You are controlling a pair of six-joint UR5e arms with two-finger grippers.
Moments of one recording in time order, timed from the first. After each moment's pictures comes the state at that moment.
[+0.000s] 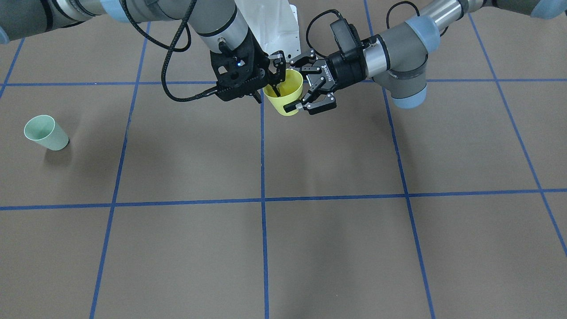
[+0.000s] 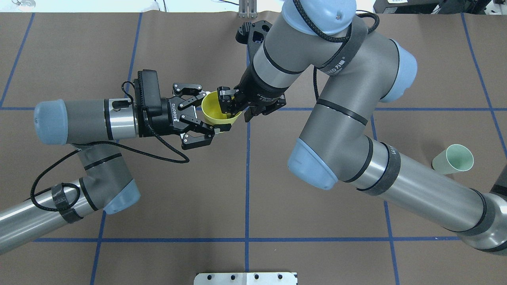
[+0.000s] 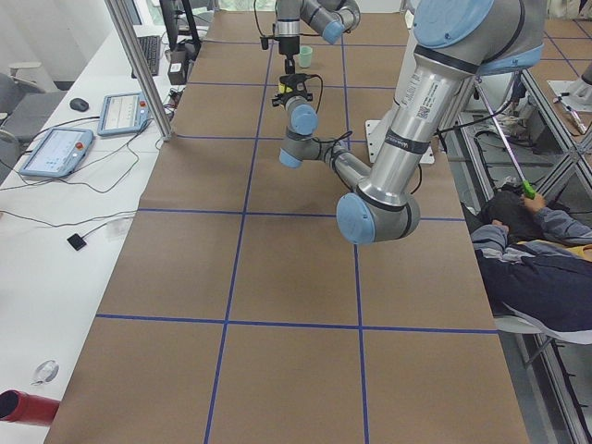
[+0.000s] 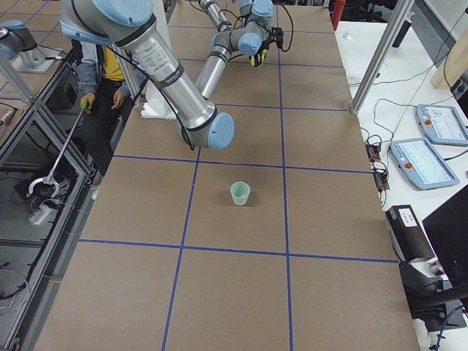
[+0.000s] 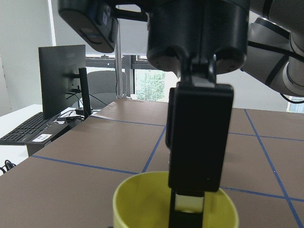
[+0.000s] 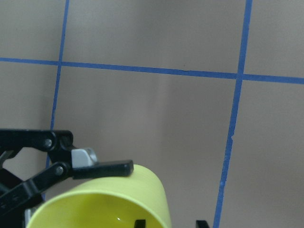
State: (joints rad) left arm -0.62 -2.07 -1.54 -3.16 -1.88 -0.35; right arm 0.67 -0.74 1.76 -1.55 2.18 1.12
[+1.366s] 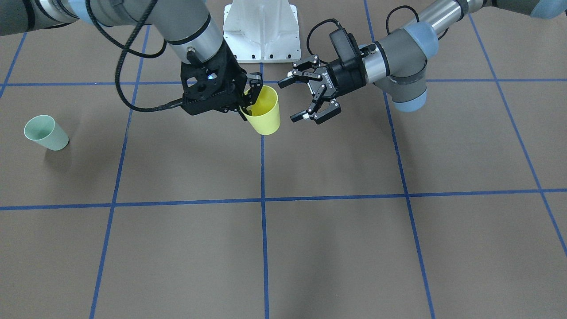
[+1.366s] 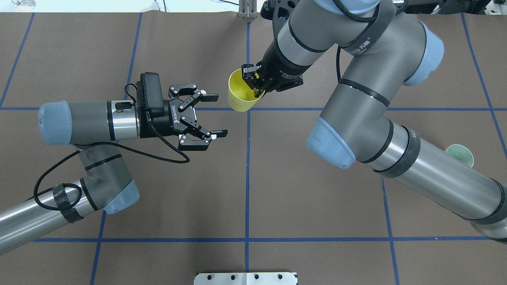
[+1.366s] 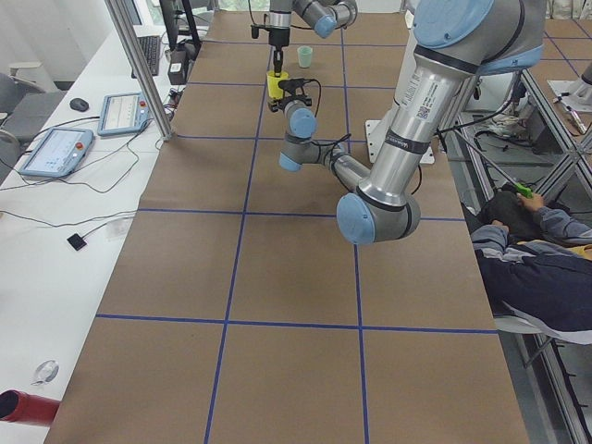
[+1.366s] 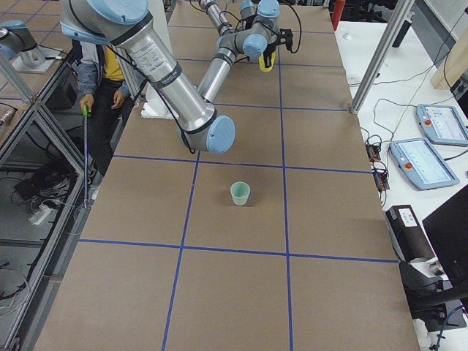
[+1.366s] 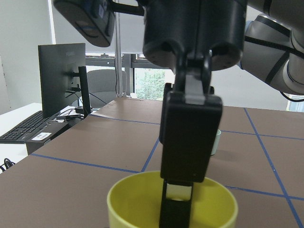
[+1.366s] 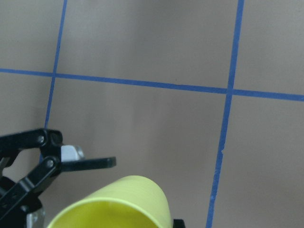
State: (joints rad) left arm -0.62 -2.06 -1.51 -3.16 -1.88 -0.35; right arm 0.78 -0.79 1.78 -1.55 2.14 1.11
